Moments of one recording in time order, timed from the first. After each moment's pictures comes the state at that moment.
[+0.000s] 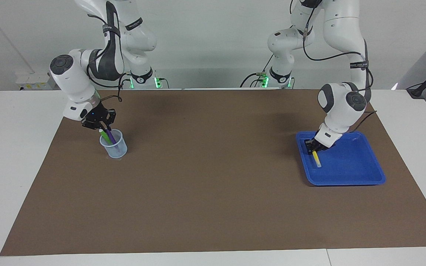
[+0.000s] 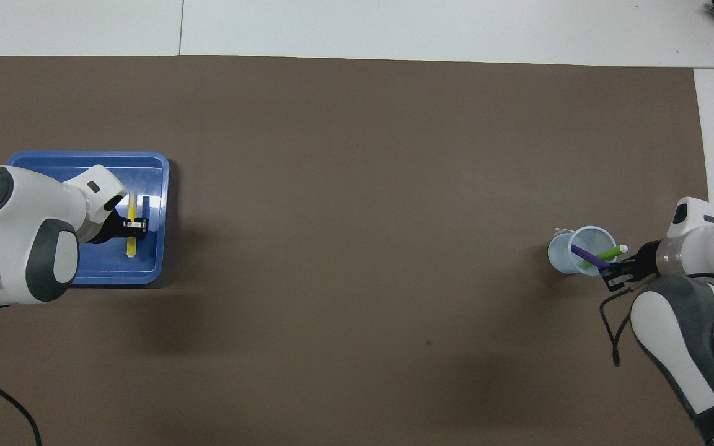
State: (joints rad) left arm 0.26 0.21 -0.28 -2.16 0.01 2.37 0.03; right arm -0.24 -0.13 0.11 -2.33 0.03 2.18 -0.56
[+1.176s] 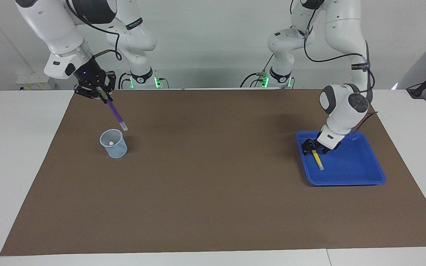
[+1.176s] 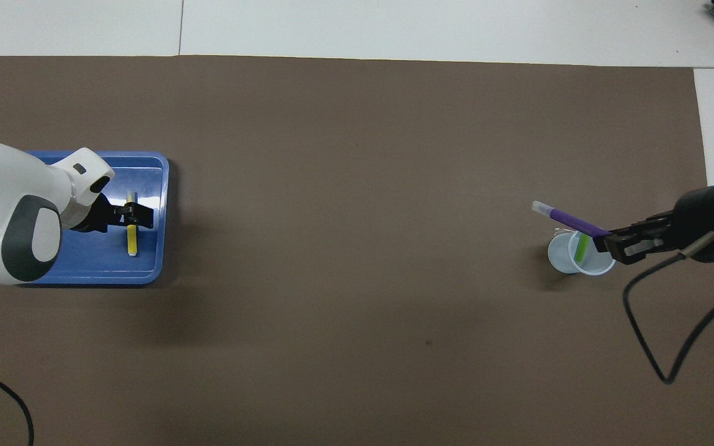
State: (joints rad) left arm 0.26 0.23 -0.27 -2.02 -0.04 2.16 -0.01; right arm -0.24 -0.16 0.27 -1.80 0.26 1.65 -0.33
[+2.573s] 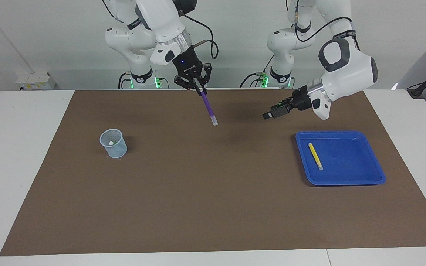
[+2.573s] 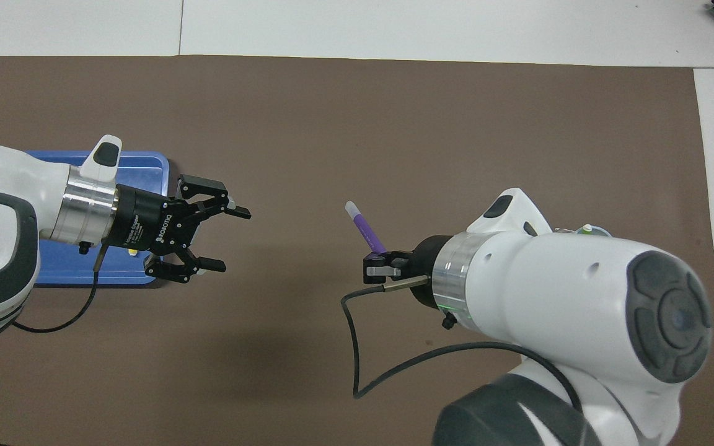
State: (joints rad) left arm 0.14 -0.02 -0.30 -2.01 -0.95 1.78 -0.67; right arm 0.04 -0.16 0.47 -1.93 0.39 2.12 0.35
